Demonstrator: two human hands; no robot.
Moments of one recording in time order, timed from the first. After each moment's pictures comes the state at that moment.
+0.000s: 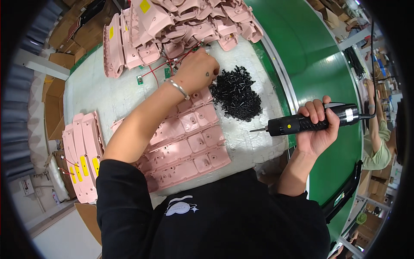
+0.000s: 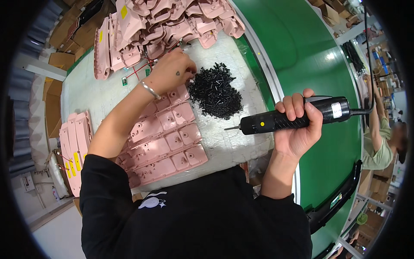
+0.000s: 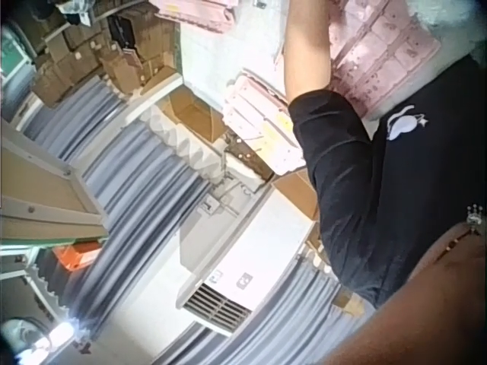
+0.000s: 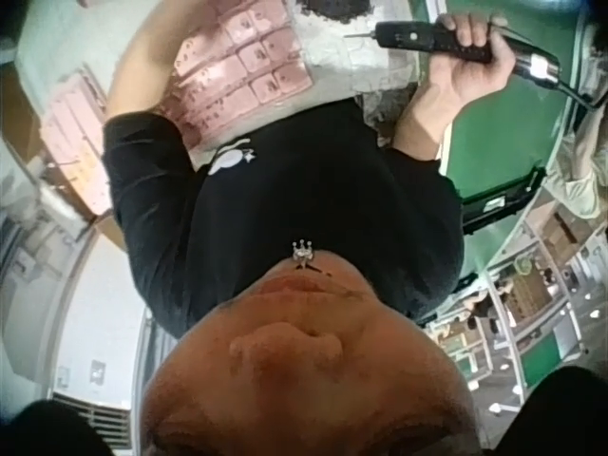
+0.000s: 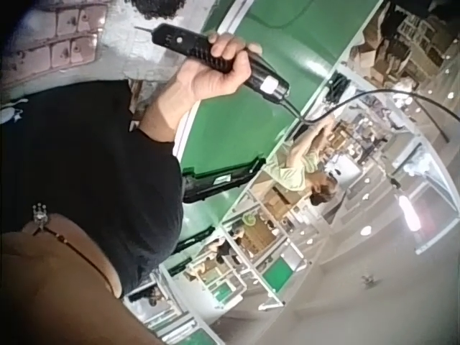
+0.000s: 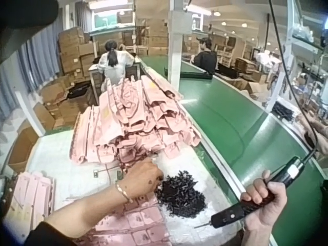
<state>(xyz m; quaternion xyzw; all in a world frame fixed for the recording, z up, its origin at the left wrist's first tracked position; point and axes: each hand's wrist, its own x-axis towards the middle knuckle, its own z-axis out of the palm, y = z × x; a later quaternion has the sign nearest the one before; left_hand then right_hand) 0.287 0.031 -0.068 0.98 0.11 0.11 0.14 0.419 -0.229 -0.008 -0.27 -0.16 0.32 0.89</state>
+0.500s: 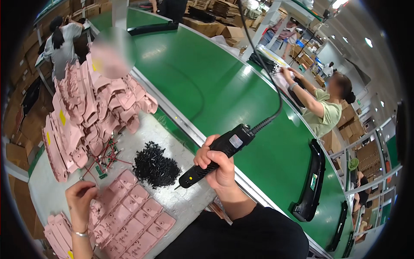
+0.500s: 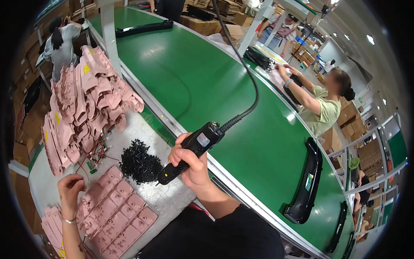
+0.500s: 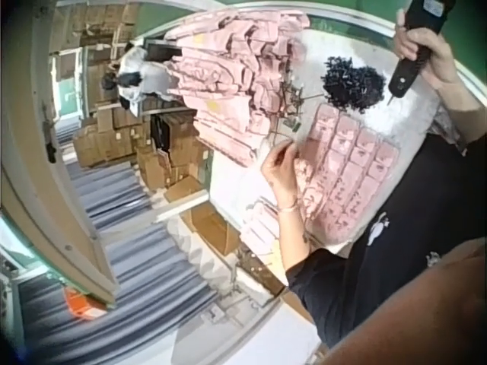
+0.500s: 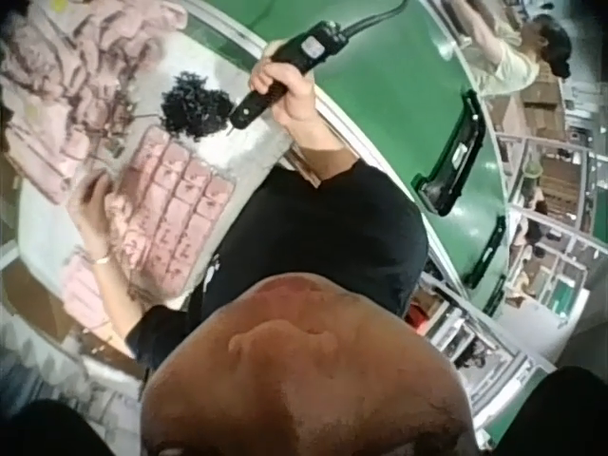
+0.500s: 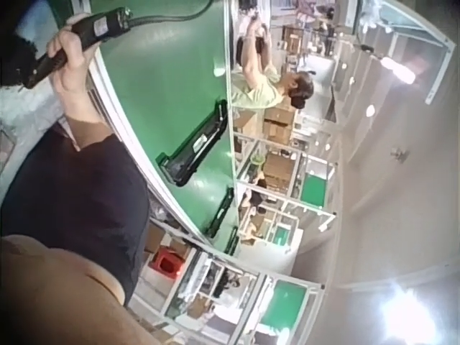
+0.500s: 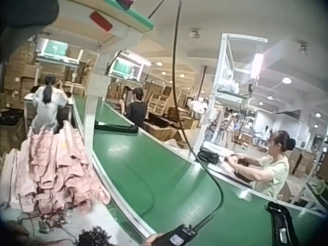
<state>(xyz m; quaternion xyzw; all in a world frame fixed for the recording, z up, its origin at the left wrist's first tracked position) 0.155 0.016 -0.026 0.71 0.34 0.21 0.58 0.401 -0.219 -0.025 -0.37 -0.13 0.27 0.88</state>
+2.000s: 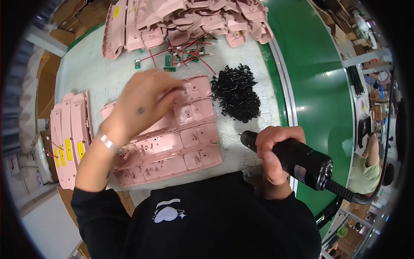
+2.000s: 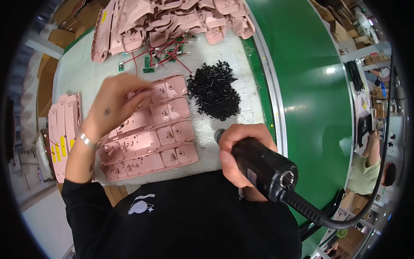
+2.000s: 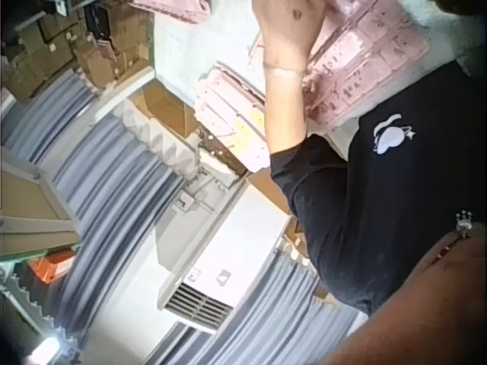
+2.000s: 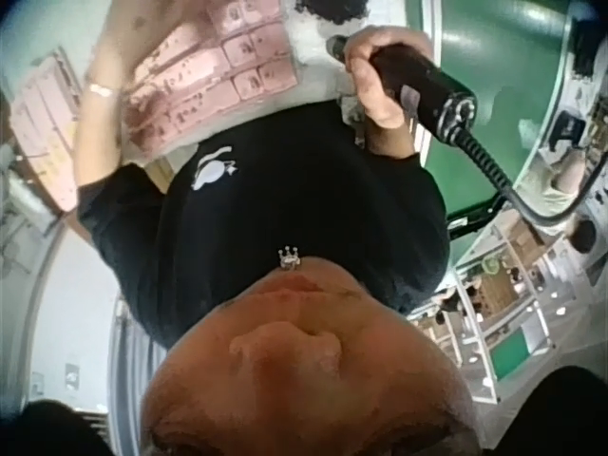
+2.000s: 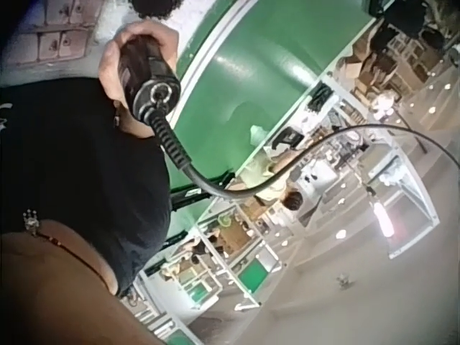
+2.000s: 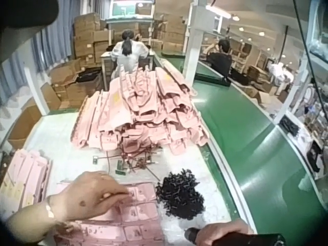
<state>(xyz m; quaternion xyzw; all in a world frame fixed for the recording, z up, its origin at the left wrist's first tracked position) 0.172 -0.014 -0.005 0.93 0.20 0.17 0.27 0.350 -0.227 -0.016 -0.46 -0.47 0.30 0.69</state>
